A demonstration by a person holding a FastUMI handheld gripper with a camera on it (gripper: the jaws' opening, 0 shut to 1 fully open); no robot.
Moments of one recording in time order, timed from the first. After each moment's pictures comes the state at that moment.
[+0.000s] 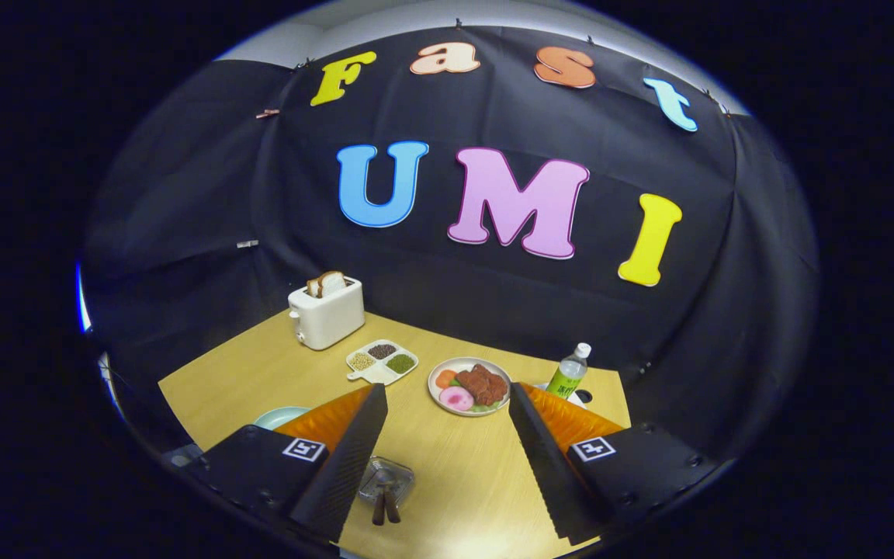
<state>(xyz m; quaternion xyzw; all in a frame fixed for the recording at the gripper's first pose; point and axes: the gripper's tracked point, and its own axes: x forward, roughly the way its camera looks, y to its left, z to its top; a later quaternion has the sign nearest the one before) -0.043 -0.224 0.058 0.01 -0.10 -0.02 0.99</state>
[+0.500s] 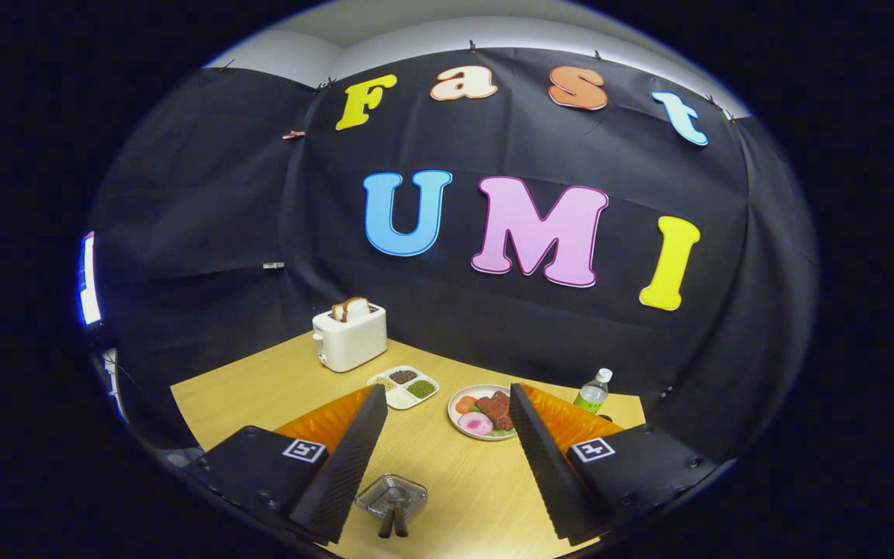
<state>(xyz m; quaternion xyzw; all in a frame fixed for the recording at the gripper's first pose) -0.042 -0.207 0.064 -0.01 -0.14 0.03 0.99</state>
